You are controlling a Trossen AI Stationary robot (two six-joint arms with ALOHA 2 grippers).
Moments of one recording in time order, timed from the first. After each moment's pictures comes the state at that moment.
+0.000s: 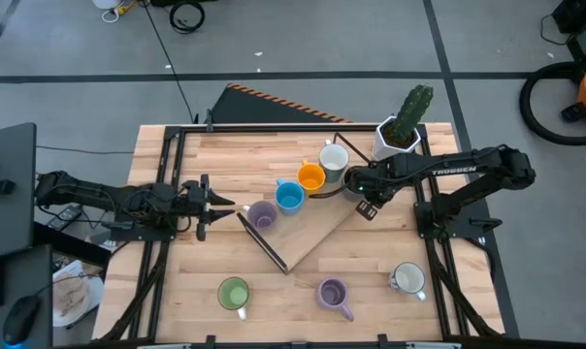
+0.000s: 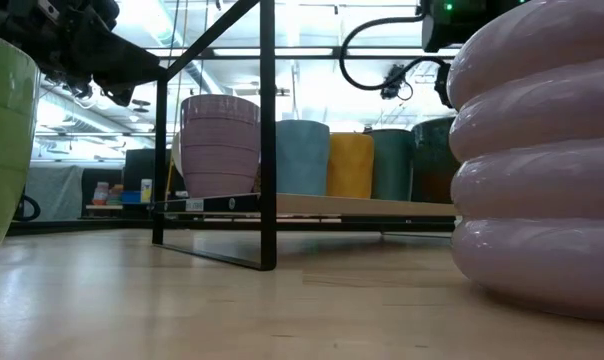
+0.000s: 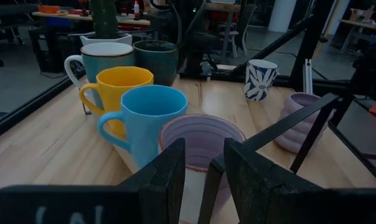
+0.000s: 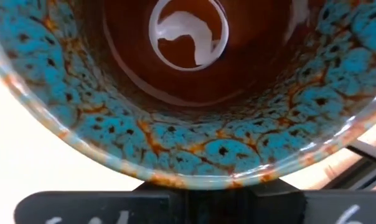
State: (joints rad) left arm -0.15 0.47 0.23 0.10 -0.21 -0.12; right arm -0.09 1.31 0.96 -1.14 0.11 0.65
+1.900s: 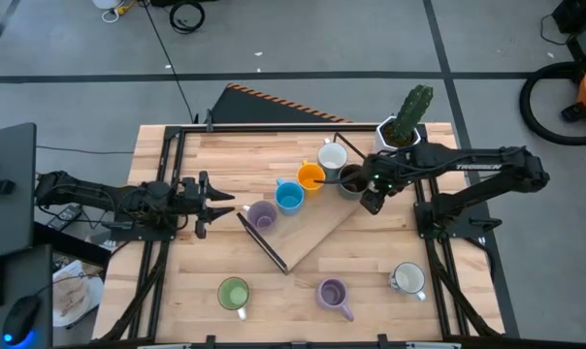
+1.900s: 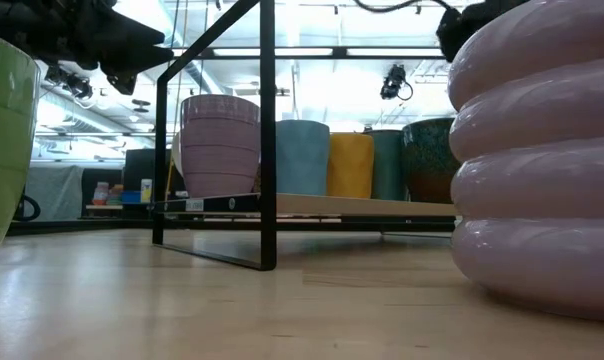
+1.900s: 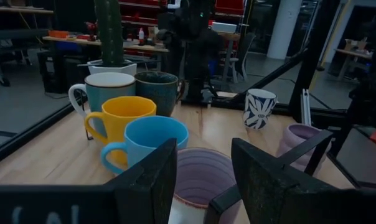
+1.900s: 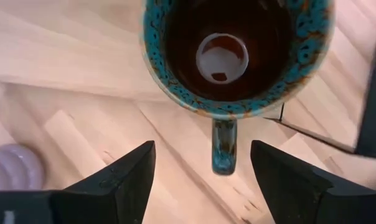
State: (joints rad) left arm -0.15 0.47 0.23 0.21 -0.24 -0.12; right arm -0.08 1.16 1.07 -1.16 0.05 0.64
